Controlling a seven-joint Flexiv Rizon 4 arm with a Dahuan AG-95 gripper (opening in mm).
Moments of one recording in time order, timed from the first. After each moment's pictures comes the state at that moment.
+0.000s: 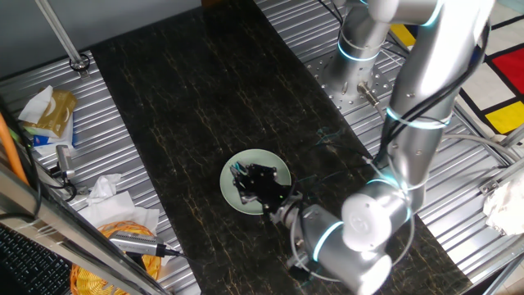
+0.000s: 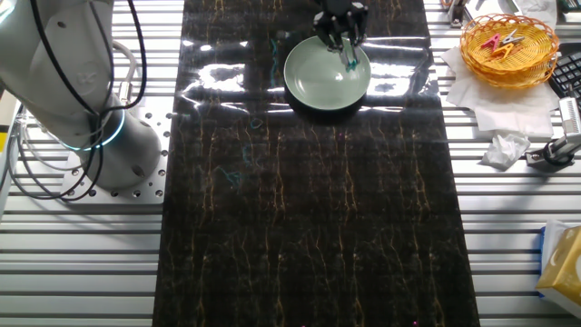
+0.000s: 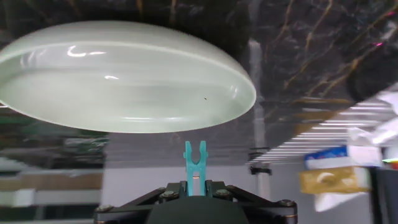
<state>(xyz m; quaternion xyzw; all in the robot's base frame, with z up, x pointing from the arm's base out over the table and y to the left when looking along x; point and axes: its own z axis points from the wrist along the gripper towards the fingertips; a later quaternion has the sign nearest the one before) 0.485 0.184 0.095 0.61 -0.53 0.51 0.30</state>
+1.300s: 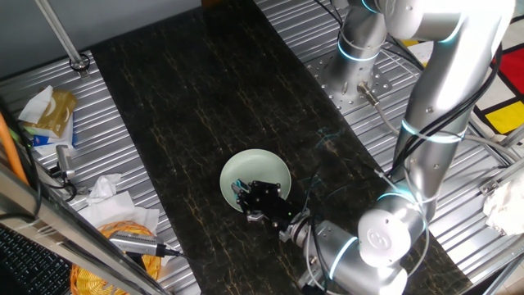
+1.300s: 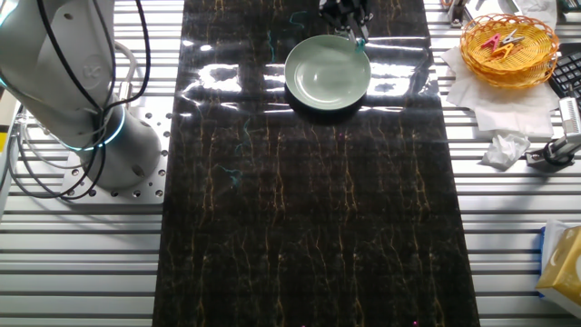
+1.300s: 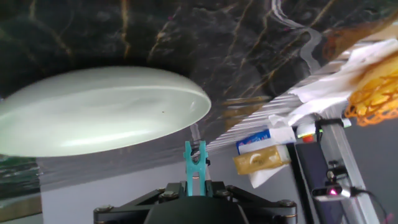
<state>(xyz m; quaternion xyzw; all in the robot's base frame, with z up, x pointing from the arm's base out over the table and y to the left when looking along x) 0.503 0.224 0.100 0.60 -0.52 0.54 0.28</state>
